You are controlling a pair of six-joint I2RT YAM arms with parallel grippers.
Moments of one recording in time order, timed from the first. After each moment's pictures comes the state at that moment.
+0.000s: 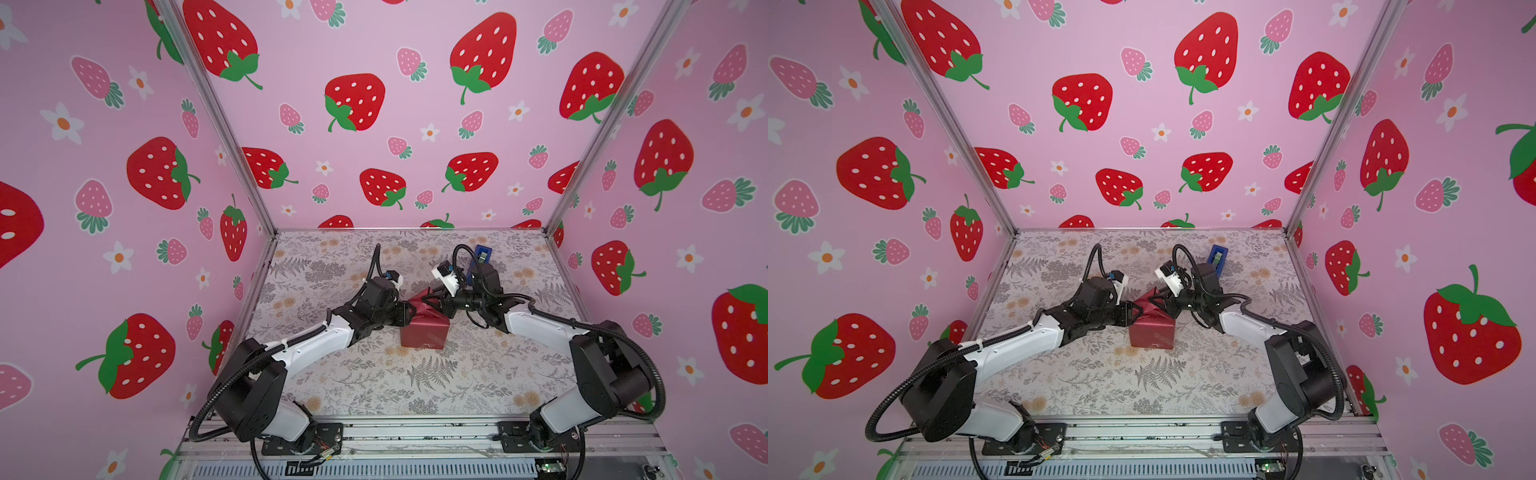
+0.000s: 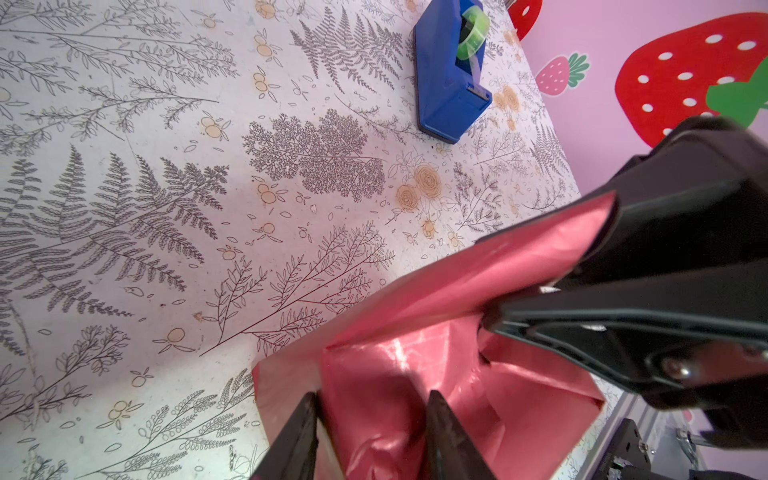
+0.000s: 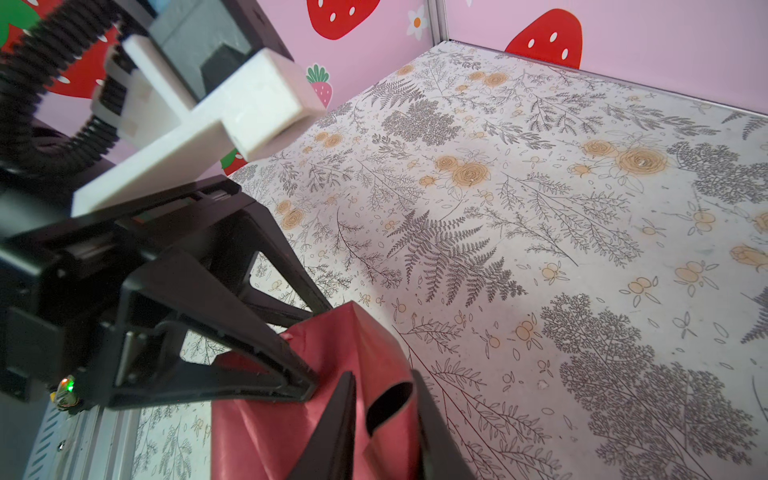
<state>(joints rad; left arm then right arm) -0.66 1.48 0.87 -0.14 0.18 -0.51 0.58 1.56 0.85 0.22 -0.70 -0.04</state>
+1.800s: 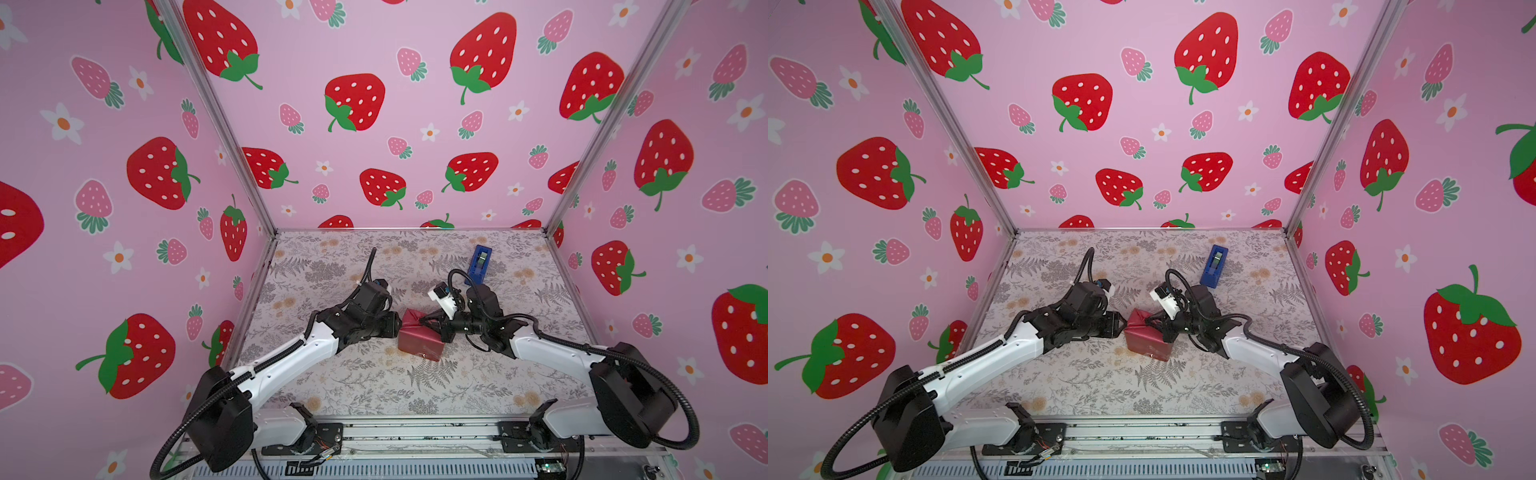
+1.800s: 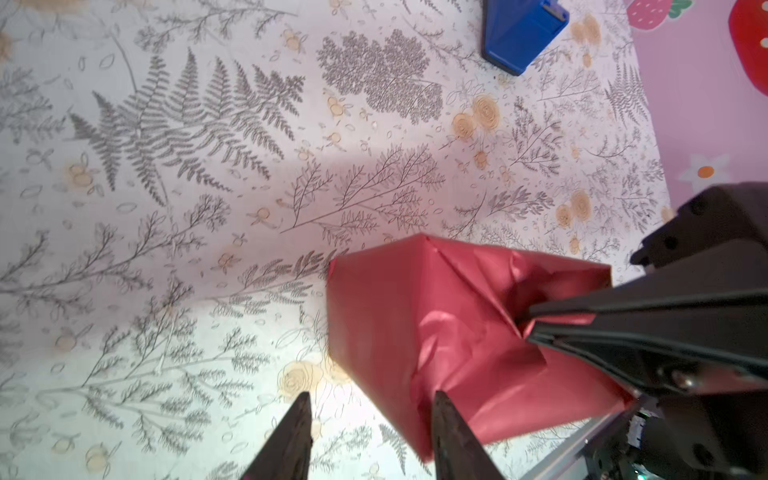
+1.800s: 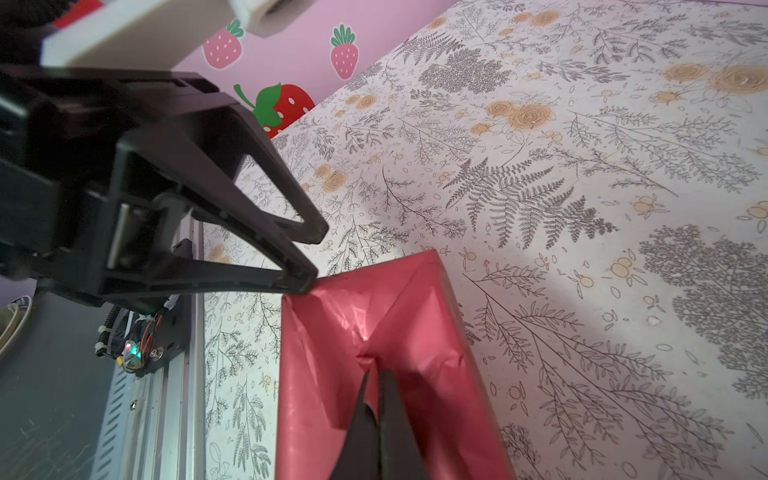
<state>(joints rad) -0.68 1.27 0.91 -0.54 0.10 -0.55 0.71 1.40 0.66 0.22 -0.61 0.07</state>
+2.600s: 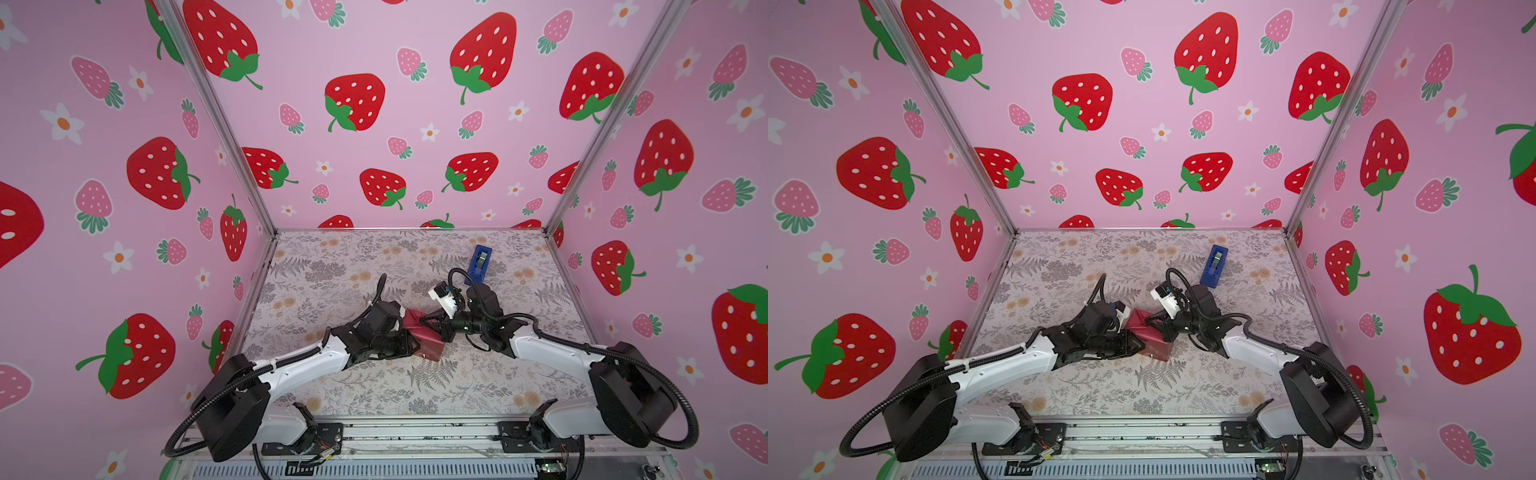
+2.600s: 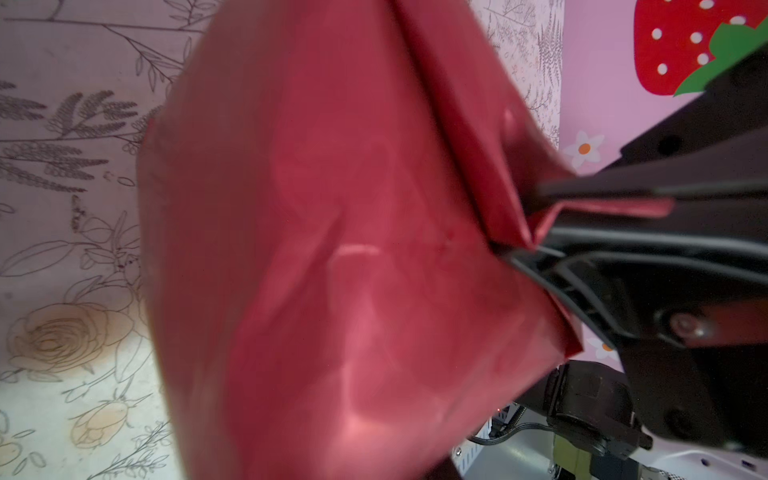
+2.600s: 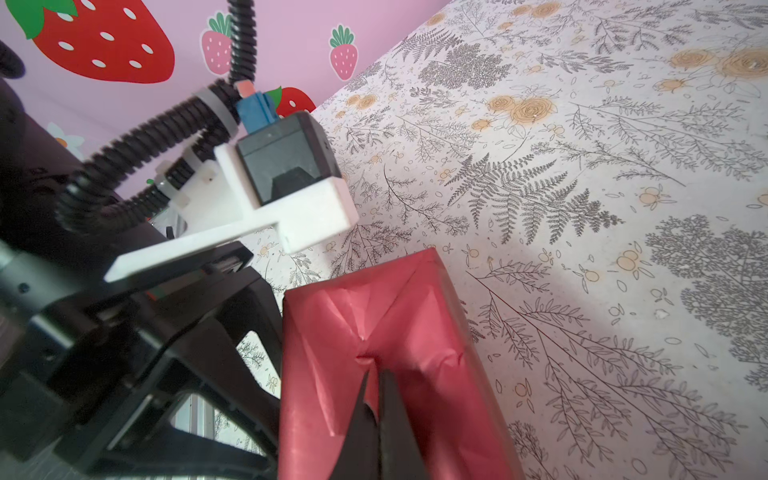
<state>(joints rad) -0.79 1.35 0.73 -0.19 0.33 -0.89 0.72 1.40 0.67 0.21 -0.61 0.10</state>
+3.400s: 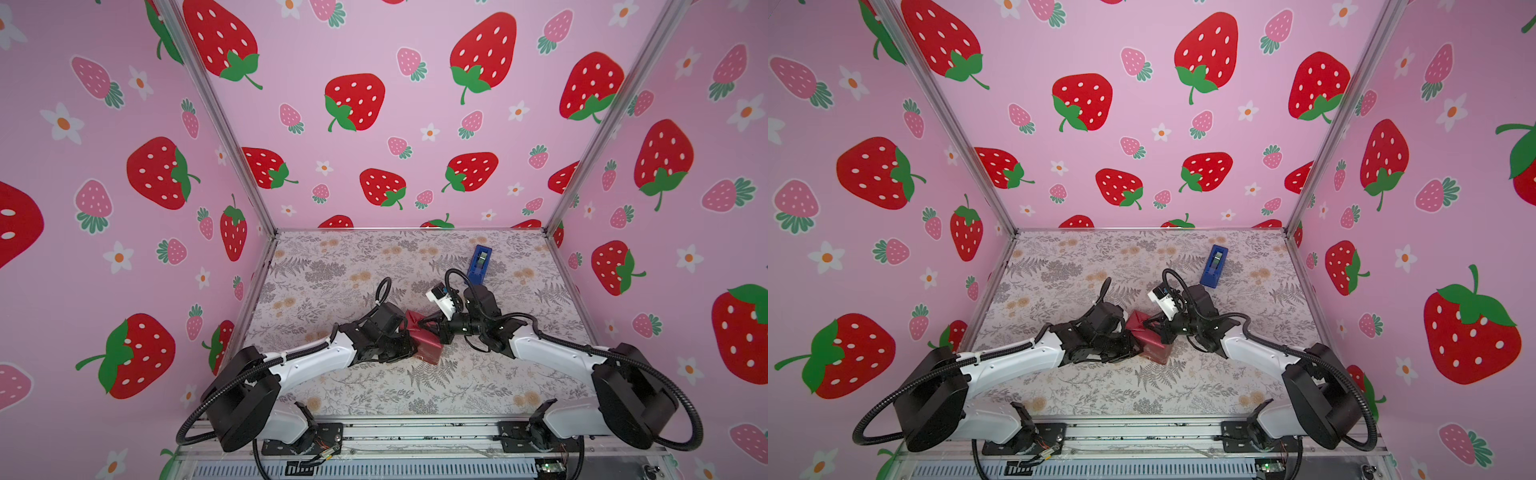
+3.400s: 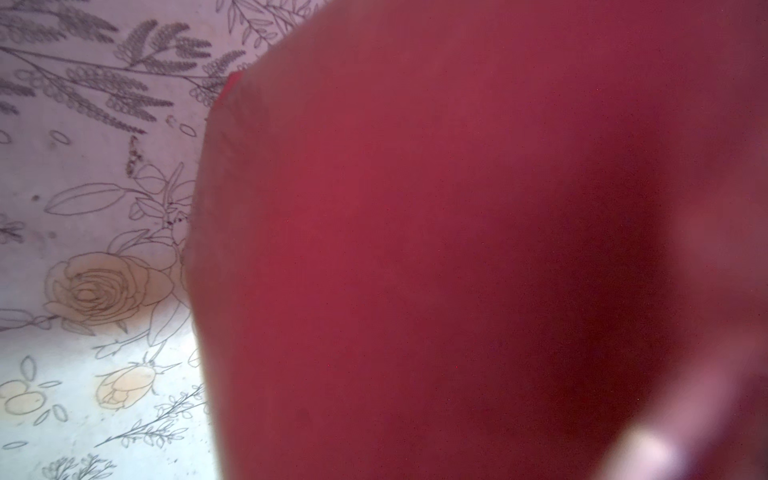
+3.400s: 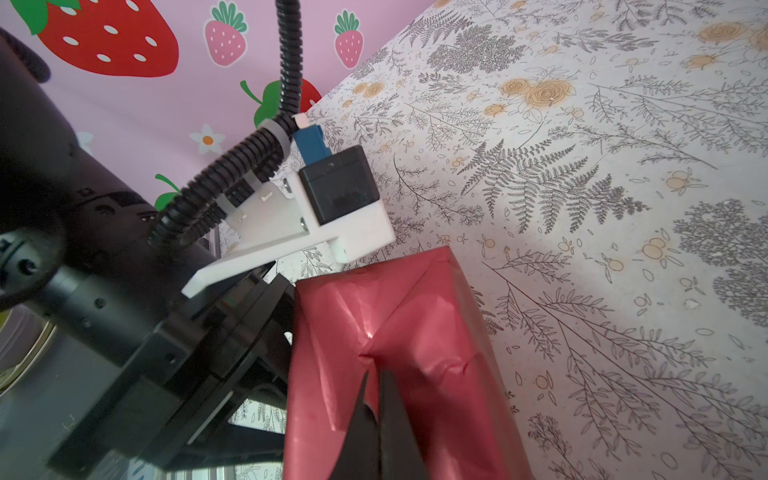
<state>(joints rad) -0.80 1.41 0.77 -0.30 0.27 -0.99 0.75 1.40 0.69 0.16 -0.61 0.12</state>
